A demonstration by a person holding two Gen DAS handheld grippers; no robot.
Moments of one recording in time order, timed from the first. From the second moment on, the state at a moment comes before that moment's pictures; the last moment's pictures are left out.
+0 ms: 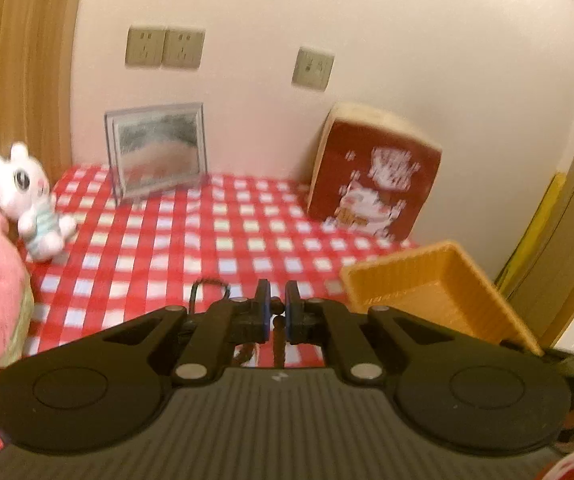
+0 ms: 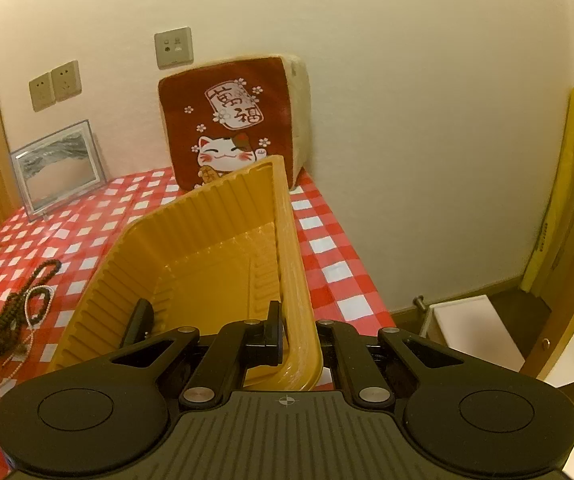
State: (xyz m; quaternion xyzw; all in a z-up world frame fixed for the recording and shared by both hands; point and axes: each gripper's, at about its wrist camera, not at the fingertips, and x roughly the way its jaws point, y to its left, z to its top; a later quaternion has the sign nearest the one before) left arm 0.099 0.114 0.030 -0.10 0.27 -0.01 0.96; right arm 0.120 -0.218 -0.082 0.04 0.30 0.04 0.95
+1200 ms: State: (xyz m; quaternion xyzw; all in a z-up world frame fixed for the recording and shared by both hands) left arm 0.112 0.137 -0.124 -0.02 0.47 0.03 0.88; right arm 0.118 -0.216 -0.079 0.04 0.30 0.04 0.95
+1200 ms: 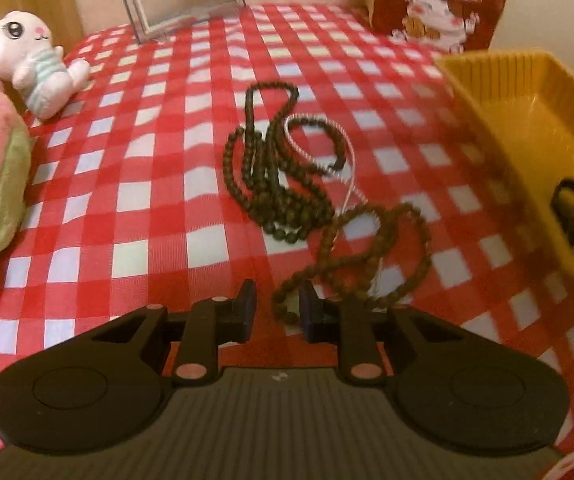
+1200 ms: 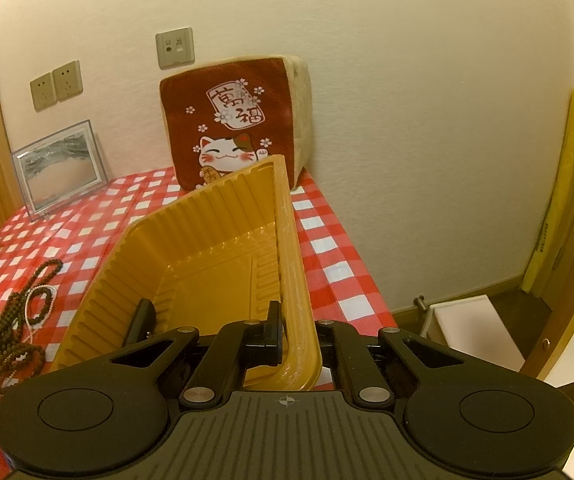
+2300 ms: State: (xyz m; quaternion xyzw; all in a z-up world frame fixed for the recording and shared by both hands) left arm 0.107 0.103 0.048 -0.06 0.28 -0.05 0.96; right arm 0.119 -0.217 -0.079 0.04 0.30 0.04 0.95
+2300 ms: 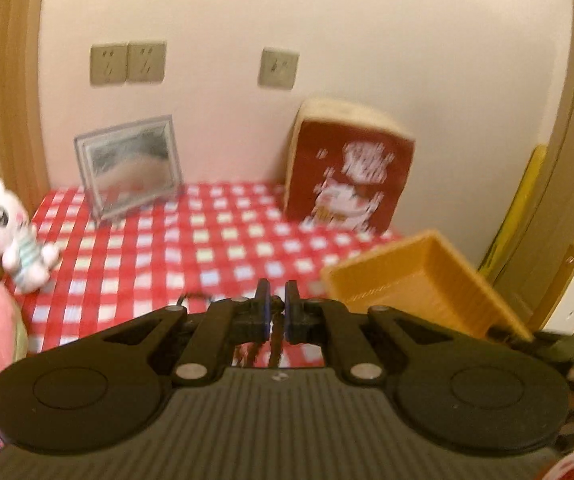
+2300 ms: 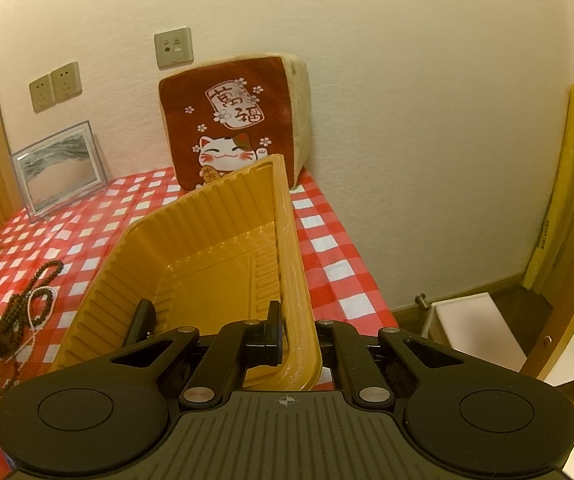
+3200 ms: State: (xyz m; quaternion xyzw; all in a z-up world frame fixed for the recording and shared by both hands) left arm 0.164 0.005 0.101 -0.08 0.19 -0.20 0.96; right arm 0.115 -0.212 -0.075 0.04 0.30 0.04 0.95
